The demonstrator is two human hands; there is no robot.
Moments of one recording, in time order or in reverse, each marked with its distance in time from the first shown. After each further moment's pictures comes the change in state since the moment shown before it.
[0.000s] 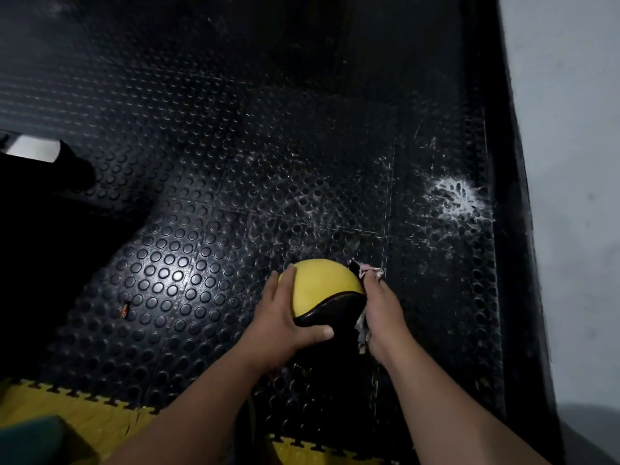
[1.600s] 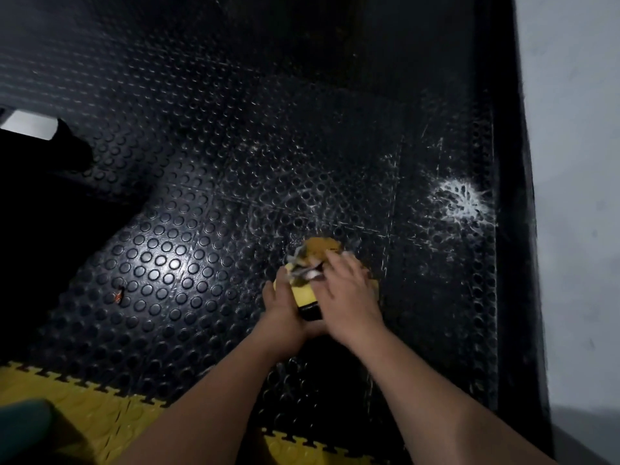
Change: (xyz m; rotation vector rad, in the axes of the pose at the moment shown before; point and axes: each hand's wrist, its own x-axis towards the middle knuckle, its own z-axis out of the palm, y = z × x) left_hand 0.019 -0.010 0.027 -0.128 0.055 -0.156; right_hand -0.018 -0.018 0.038 -1.117 -0.136 -0.516
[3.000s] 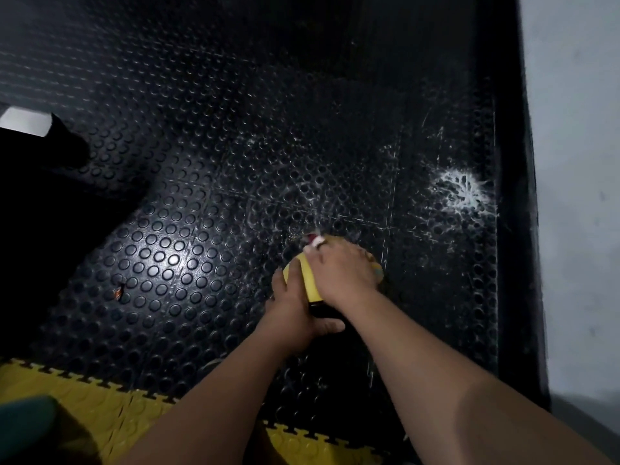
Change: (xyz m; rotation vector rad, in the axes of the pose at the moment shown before) left_hand 0.004 0.004 0.008 0.149 -0.058 0.053; right_hand 0.026 -0.019 -0.017 -0.209 -0.056 -0.007
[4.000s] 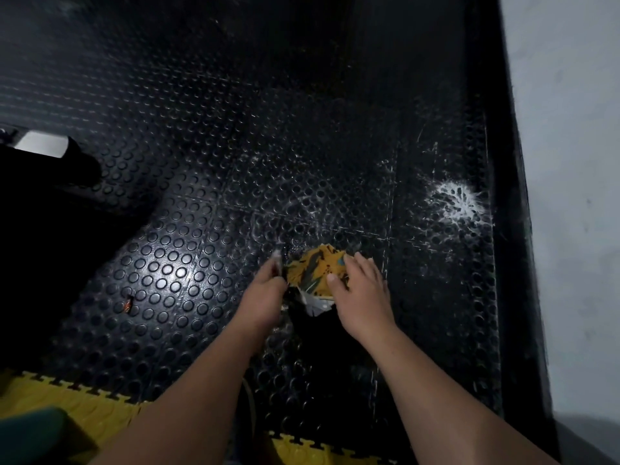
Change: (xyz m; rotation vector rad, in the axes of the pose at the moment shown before) left_hand -0.004 0.011 -0.052 -0.605 0.137 -0.126; right_hand -0.037 0.025 0.003 0.314 0.073 0.121
